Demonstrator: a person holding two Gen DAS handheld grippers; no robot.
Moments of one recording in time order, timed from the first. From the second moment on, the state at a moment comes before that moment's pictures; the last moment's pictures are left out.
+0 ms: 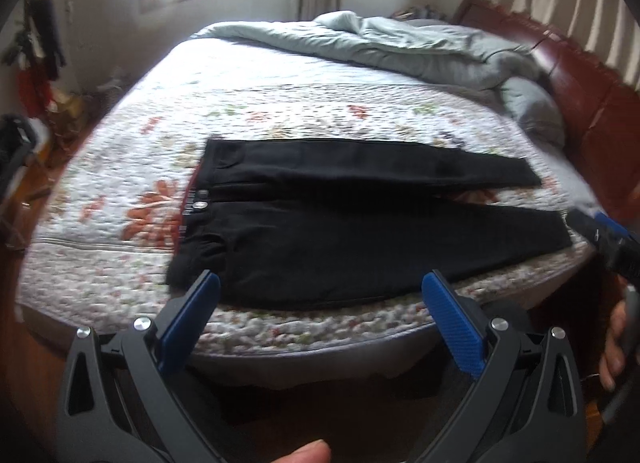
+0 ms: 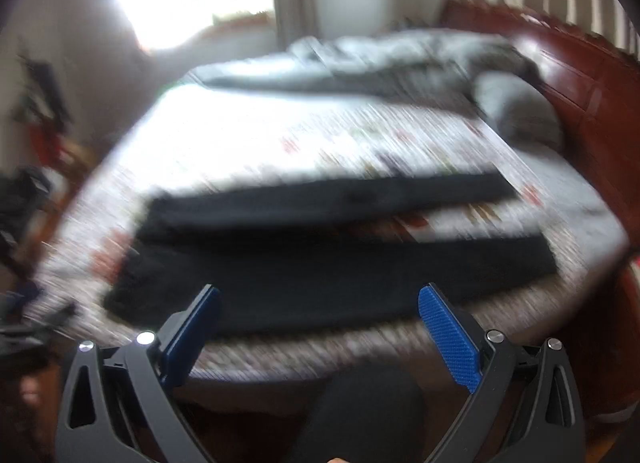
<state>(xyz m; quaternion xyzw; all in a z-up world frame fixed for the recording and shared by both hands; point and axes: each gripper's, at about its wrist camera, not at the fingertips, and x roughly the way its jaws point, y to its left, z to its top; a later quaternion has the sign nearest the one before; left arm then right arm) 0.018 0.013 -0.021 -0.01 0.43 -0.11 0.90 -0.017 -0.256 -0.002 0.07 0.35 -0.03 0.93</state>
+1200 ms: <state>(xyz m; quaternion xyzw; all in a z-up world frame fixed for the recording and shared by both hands) 0.461 0.179 -0.203 -0.03 0.59 -0.20 0.78 0.412 -0.296 -0.153 -0.10 0.62 0.29 0.72</state>
